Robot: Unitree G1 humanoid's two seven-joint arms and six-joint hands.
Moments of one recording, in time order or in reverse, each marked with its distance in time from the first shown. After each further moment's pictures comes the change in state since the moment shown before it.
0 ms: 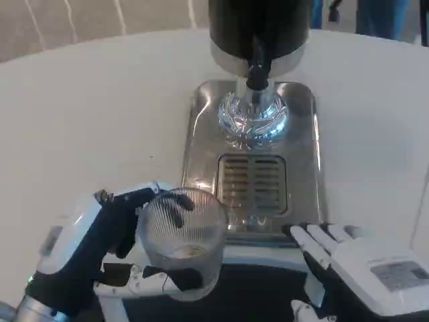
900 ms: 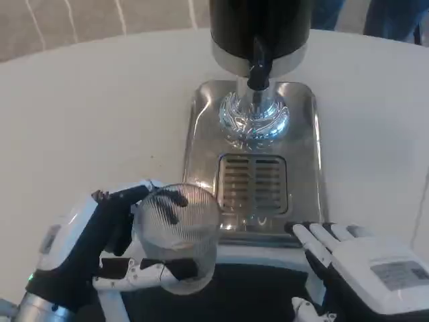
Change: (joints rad) left arm -0.035 -0.024 0.006 0.060 -0.006 0.031 0.000; right arm 0.002 0.046 0.006 0.002 -0.042 0.001 0.009
